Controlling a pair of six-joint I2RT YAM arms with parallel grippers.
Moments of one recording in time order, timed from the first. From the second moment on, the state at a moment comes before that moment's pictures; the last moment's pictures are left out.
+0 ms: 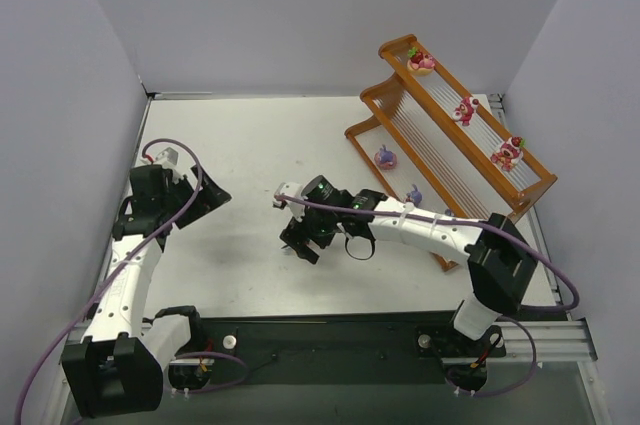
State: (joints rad) left arm 0.09 0.98 0.76 -0.49 0.33 -0.50; right arm 0.97 1.60 1.13 -0.44 -0.12 -0.10
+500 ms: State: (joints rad) left arm 0.09 1.02 0.81 -0.53 0.34 -0.46; right arm 0.97 1.81 1.26 -0.45 -0.12 -0.24
